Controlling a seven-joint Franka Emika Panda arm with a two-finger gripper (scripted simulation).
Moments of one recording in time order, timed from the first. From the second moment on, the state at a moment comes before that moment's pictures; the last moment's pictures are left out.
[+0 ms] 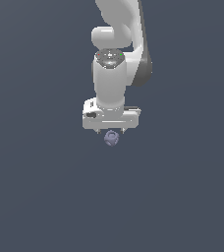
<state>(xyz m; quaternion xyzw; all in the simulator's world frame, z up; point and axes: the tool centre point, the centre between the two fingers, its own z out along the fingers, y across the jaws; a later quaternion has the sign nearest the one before) -0.001 -0.006 0.190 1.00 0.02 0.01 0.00</state>
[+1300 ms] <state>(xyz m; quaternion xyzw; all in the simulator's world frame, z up) -0.034 0.000 0.135 0.99 -0.14 0.00 0.00</state>
